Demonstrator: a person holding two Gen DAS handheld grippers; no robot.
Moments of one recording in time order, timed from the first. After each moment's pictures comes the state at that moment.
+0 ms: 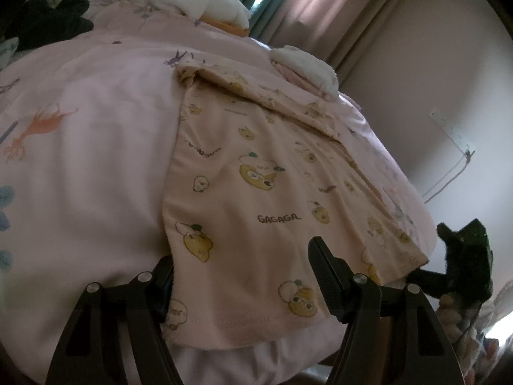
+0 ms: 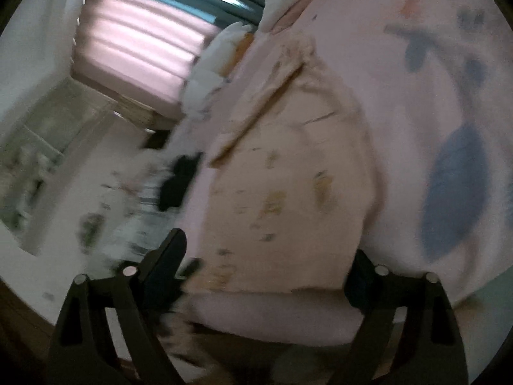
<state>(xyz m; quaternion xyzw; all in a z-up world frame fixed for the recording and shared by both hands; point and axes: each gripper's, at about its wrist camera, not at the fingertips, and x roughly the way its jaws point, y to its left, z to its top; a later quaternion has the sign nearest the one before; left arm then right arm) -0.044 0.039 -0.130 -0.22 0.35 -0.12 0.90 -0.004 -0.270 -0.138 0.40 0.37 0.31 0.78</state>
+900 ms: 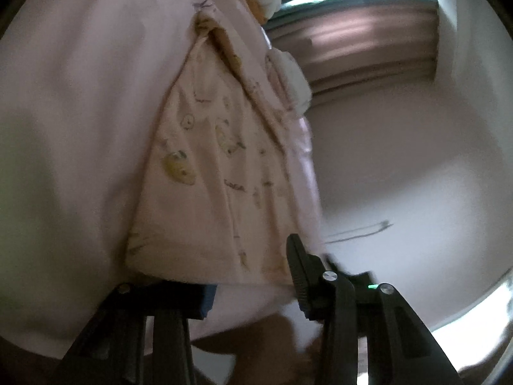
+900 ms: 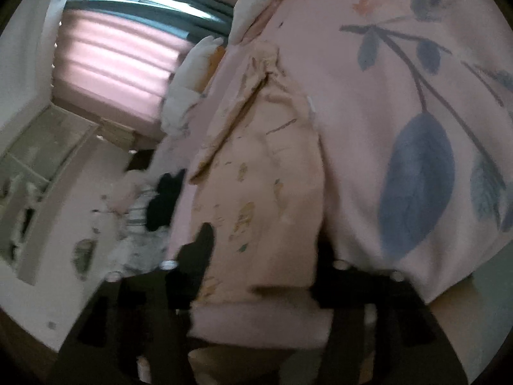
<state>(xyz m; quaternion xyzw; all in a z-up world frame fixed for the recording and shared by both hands) -0.052 0.056 -0.150 -0.46 0.34 -0.23 0.79 -0.007 -0.297 -0.145 0.42 0.38 0.25 0.78</state>
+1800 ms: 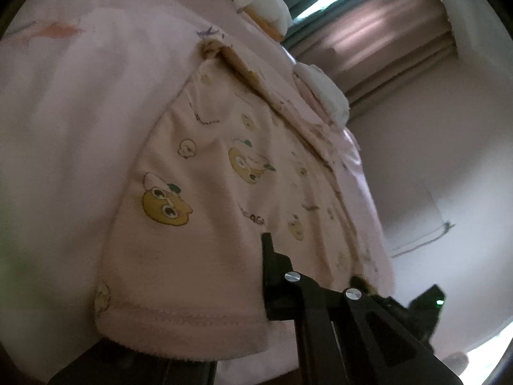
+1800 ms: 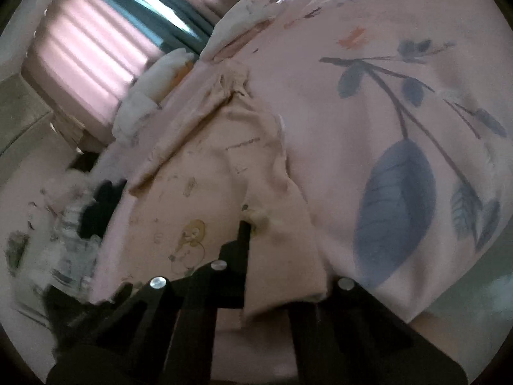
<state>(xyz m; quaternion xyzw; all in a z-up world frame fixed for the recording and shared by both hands) -0.039 0.030 -0.148 -0.38 0.33 -0.10 0.86 -0.011 -0.269 -0.142 0.29 0.35 0.11 0.88</state>
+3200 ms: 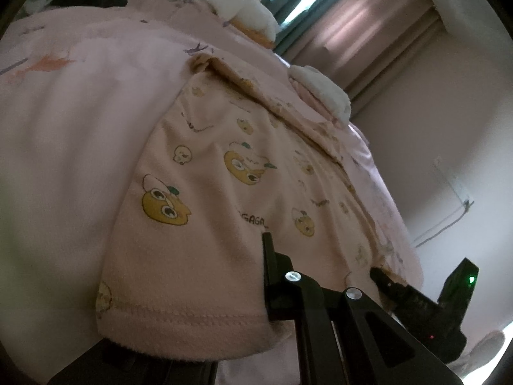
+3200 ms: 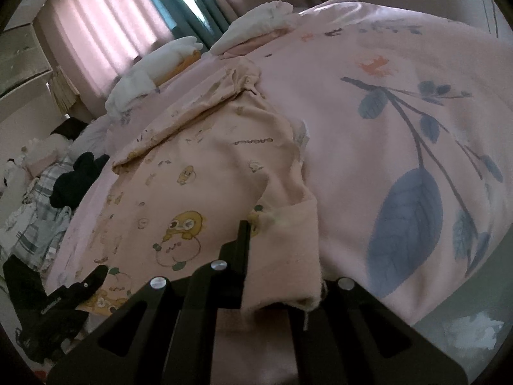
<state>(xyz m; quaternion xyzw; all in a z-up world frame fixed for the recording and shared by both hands) -0.038 0.028 -0.146 -0.32 0.32 -0.09 0.89 -0.009 -0.251 -0.137 0.20 0.35 0.09 0.91</state>
